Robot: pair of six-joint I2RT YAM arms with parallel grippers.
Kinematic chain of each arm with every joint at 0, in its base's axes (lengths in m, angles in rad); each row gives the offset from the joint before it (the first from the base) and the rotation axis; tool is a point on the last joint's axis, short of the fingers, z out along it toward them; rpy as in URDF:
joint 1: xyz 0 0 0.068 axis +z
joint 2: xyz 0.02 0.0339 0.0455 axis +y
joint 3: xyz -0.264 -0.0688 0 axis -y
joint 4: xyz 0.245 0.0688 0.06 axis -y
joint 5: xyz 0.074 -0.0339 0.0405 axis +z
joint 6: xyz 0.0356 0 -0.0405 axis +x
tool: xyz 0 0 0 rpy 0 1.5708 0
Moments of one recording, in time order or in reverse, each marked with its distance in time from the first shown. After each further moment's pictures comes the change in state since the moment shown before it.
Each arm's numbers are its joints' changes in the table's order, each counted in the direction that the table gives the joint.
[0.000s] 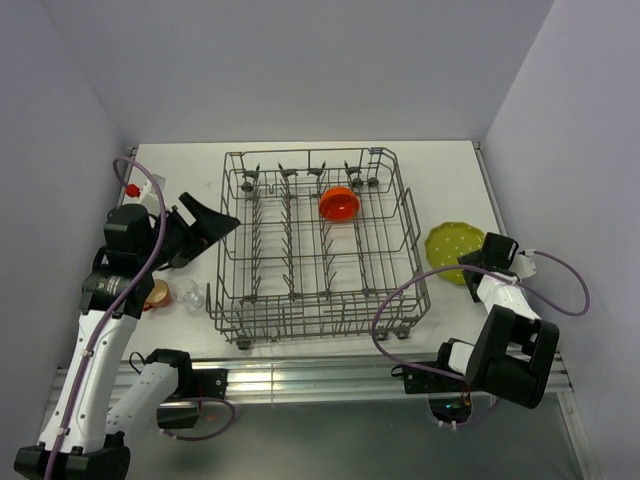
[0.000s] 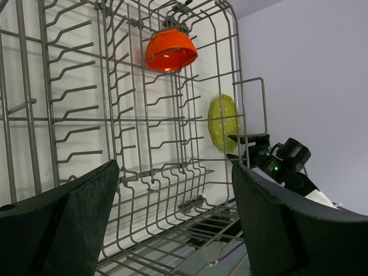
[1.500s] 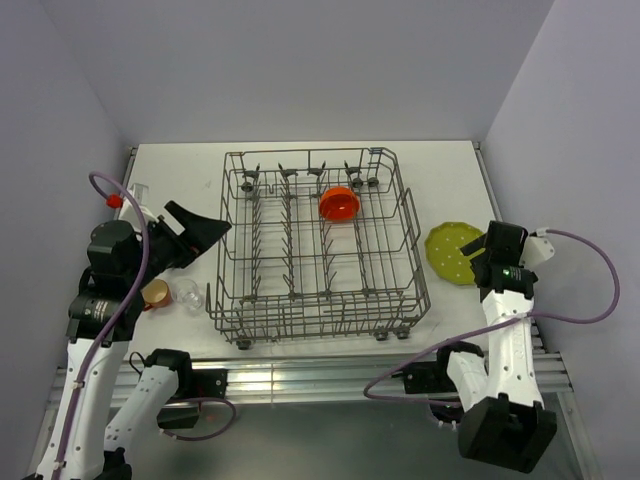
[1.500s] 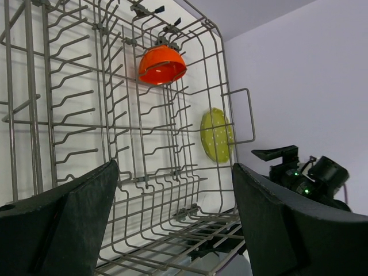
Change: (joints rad) left arm 0.000 -0.122 0.009 -0.044 0.061 -0.027; right arm 0.167 -0.373 0.283 -0.521 -0.183 -0.135
